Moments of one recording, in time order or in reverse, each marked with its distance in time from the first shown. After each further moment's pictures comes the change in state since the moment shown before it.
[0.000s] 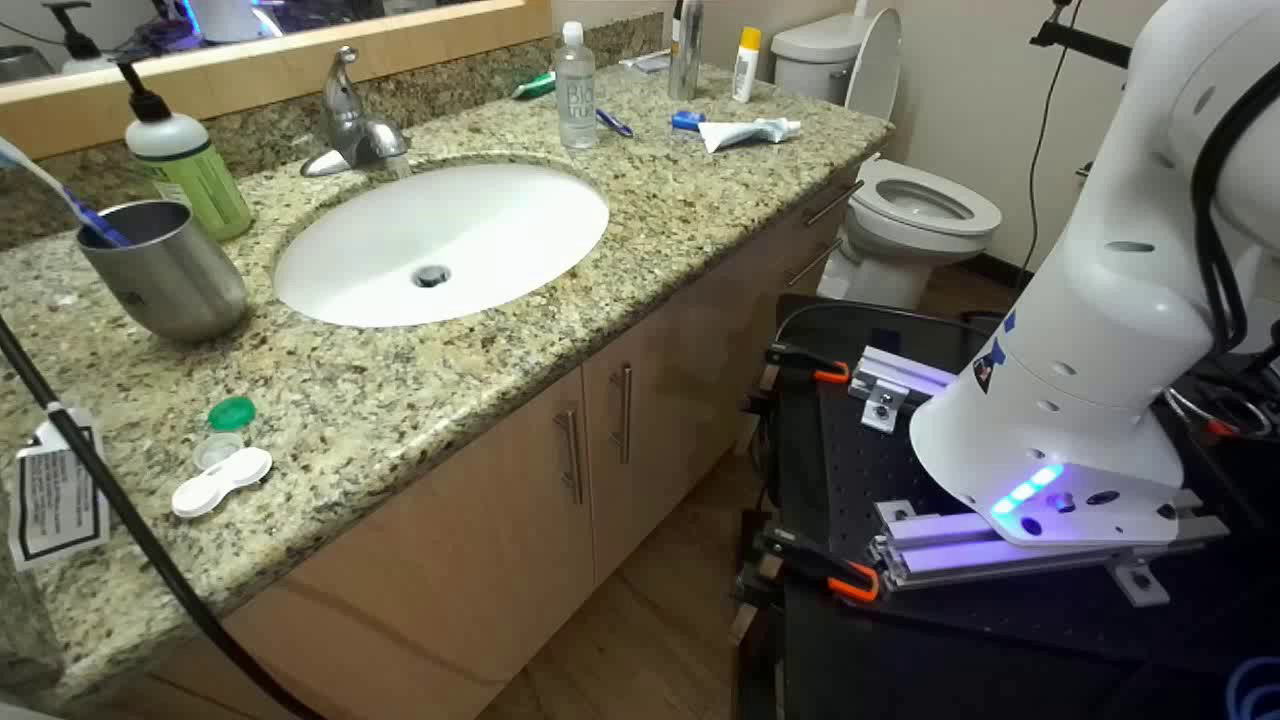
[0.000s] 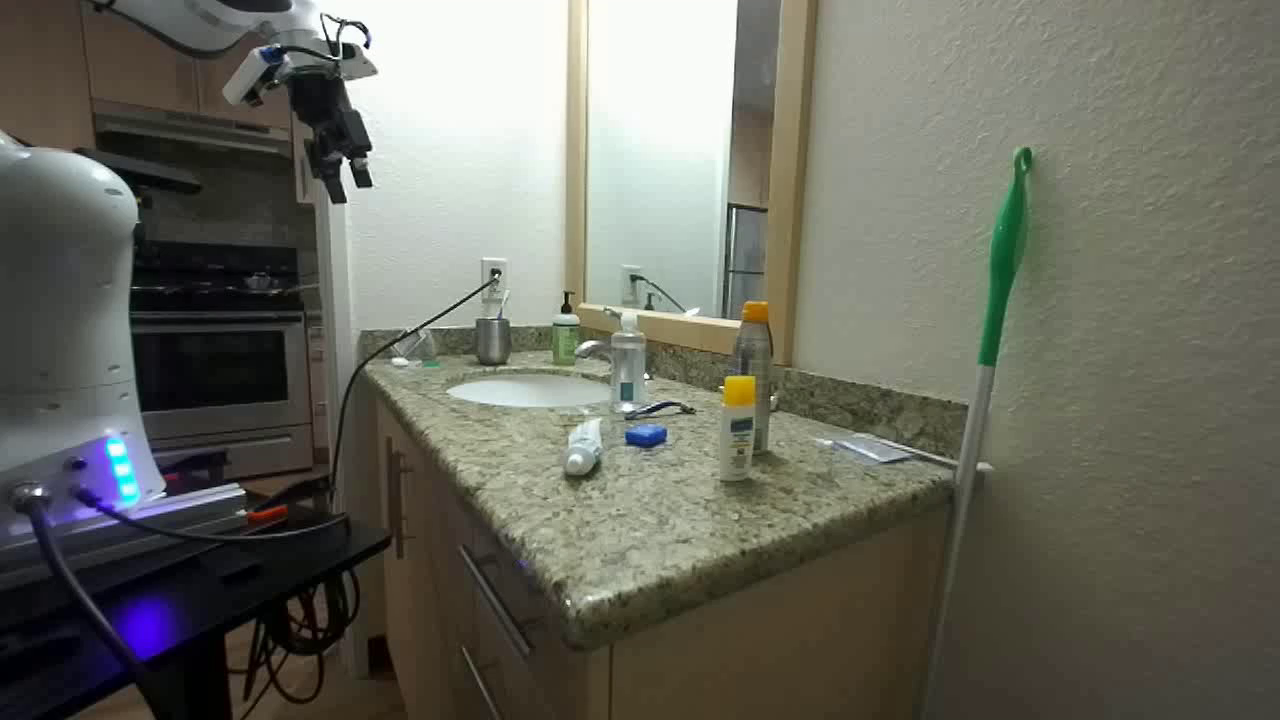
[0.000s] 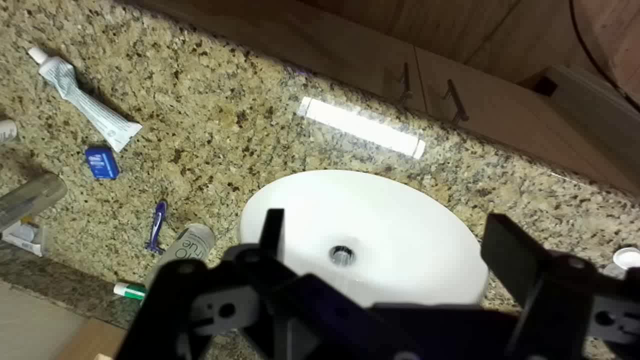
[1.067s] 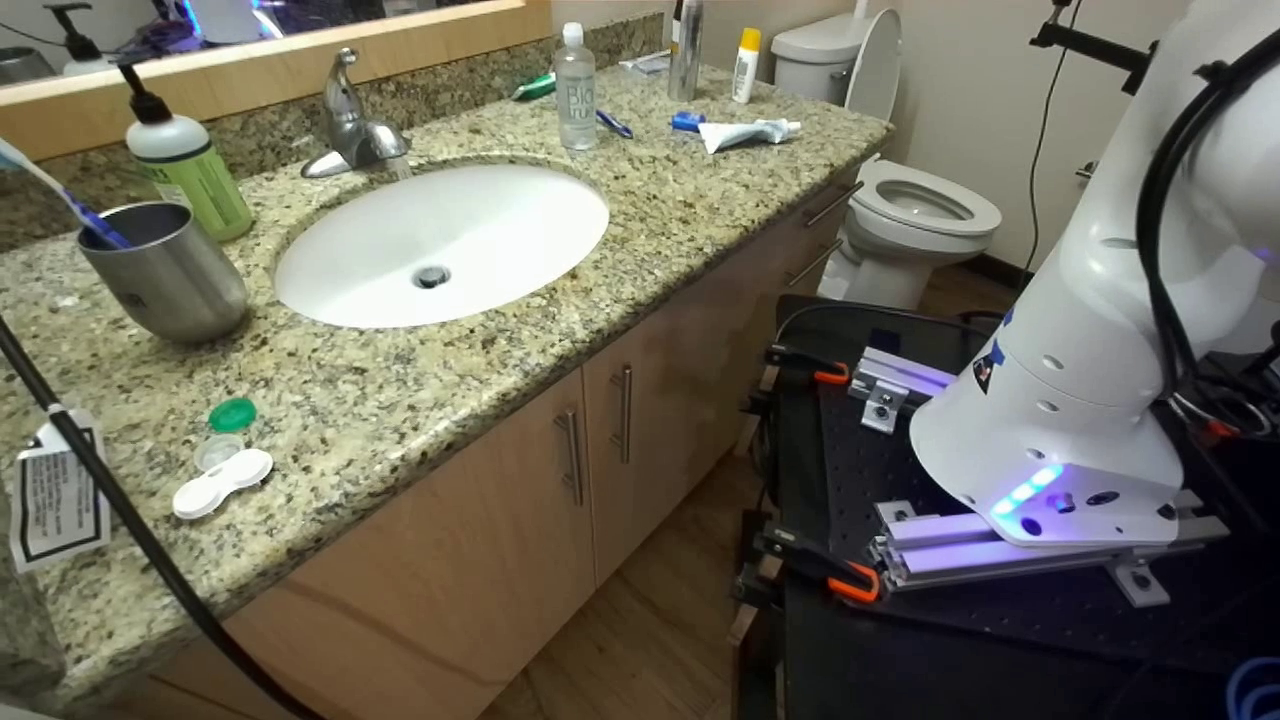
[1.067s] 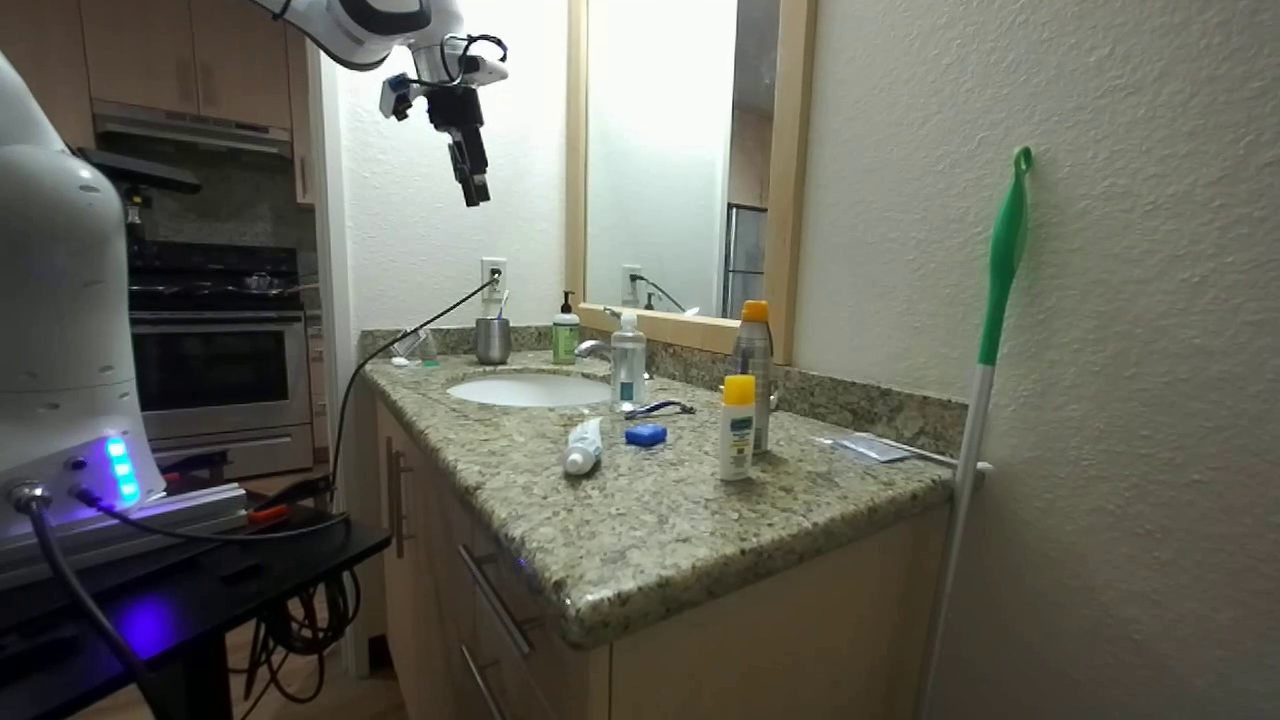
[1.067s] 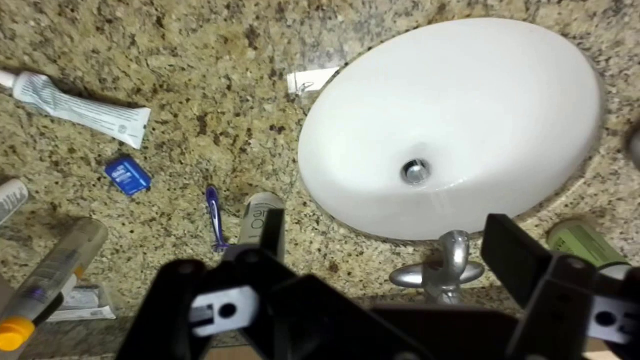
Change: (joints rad) arm -0.143 0.477 -0.215 0.302 0.075 0.245 0.108
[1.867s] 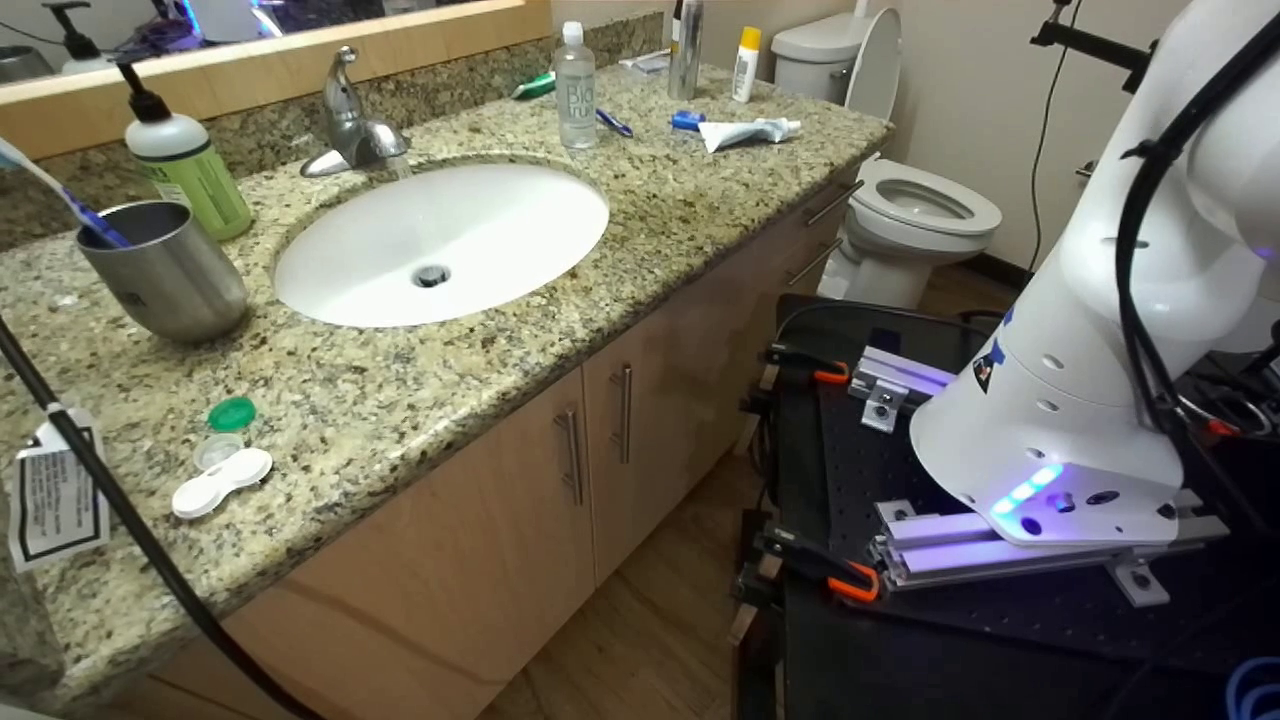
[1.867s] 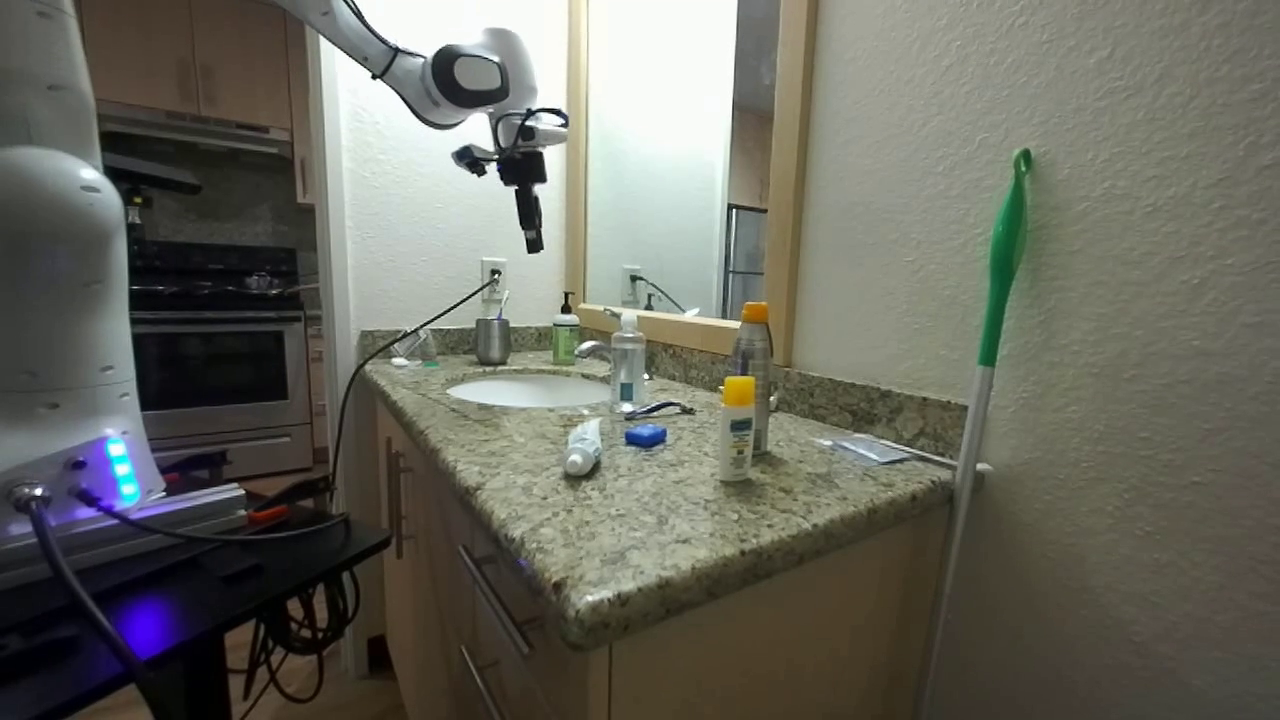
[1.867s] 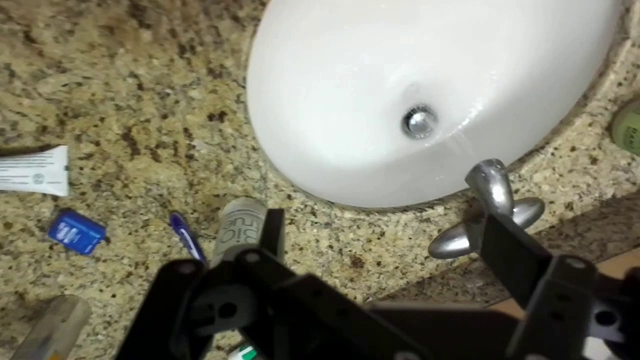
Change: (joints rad) arm 0.002 0.423 -0.001 0.255 0.129 0.119 0.297
